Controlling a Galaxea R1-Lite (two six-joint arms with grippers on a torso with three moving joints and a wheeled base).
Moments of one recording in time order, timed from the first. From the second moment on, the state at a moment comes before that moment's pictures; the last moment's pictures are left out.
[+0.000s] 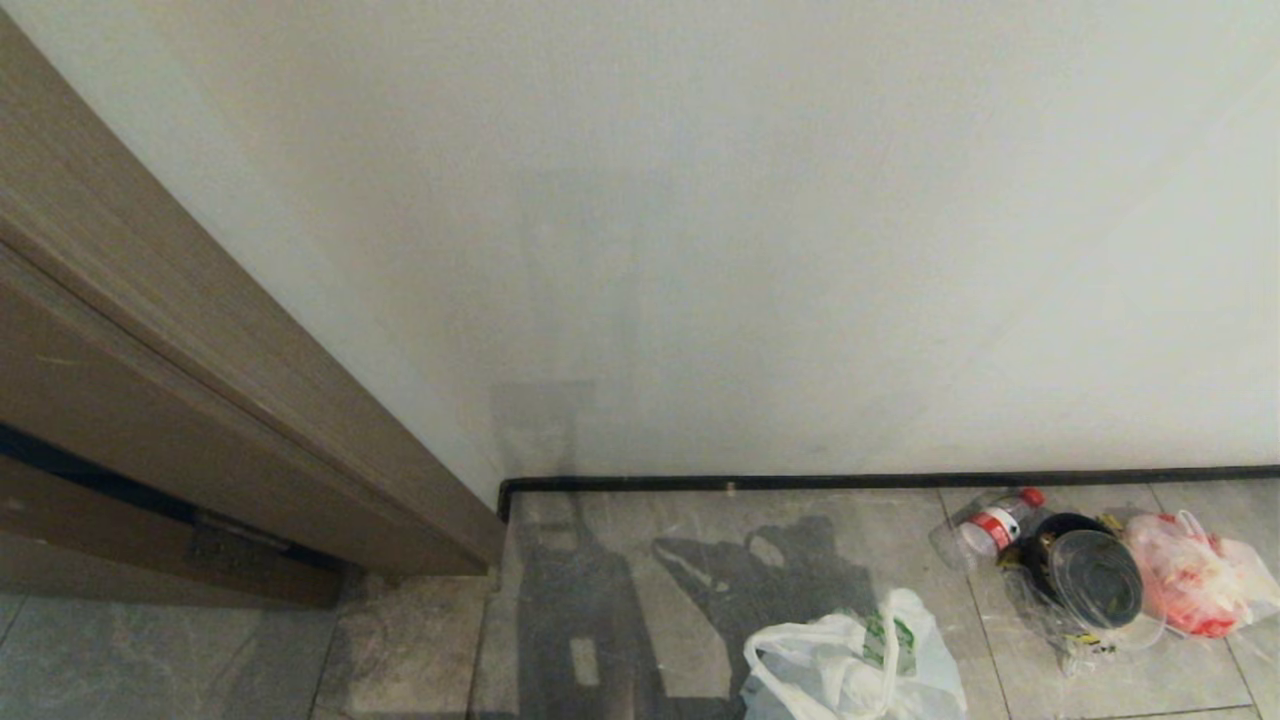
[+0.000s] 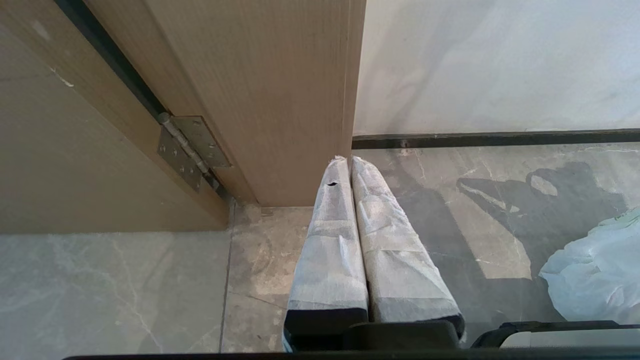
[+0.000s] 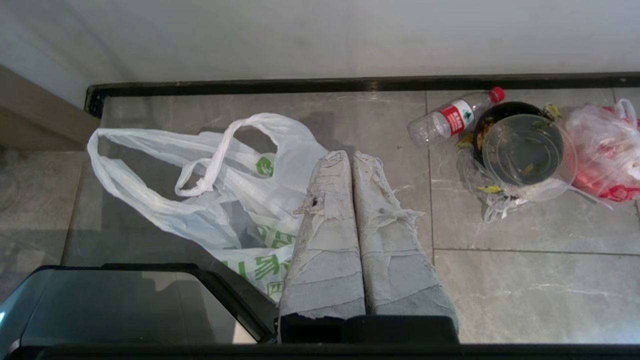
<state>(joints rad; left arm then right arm) 0.00 0.00 0.00 0.00 0.00 0.00 0.01 0.00 -0.12 0.23 0.03 0.03</state>
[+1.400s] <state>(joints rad) 0.00 0.00 0.00 0.00 0.00 0.00 0.01 0.00 -0.03 -0.02 -0.04 -0.07</state>
